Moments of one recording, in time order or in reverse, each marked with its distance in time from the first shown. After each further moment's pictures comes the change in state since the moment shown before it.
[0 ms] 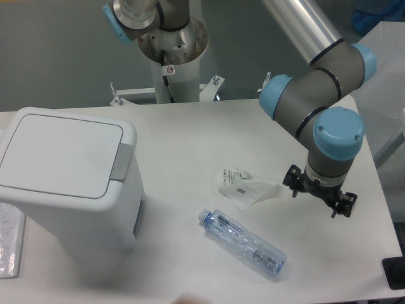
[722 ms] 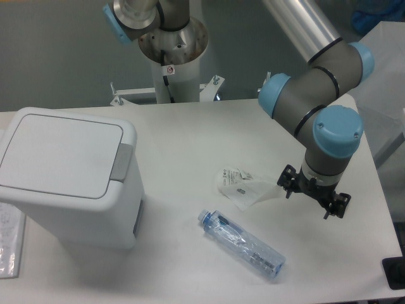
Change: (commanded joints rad) arm 0.002 0.038 -0.090 0.064 -0.103 -0.058
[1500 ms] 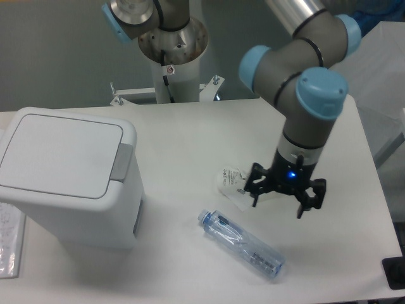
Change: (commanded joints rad) arm -0.084 0.160 -0.018 0.002 -0.301 -0.438
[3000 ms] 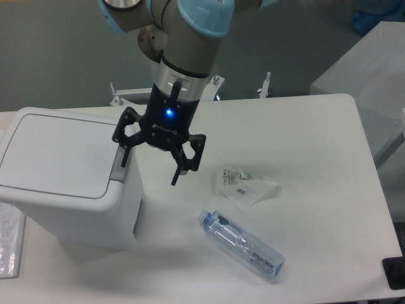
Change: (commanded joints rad) arm -0.167 0.230 -0.158 0.012 -0.181 -0.219
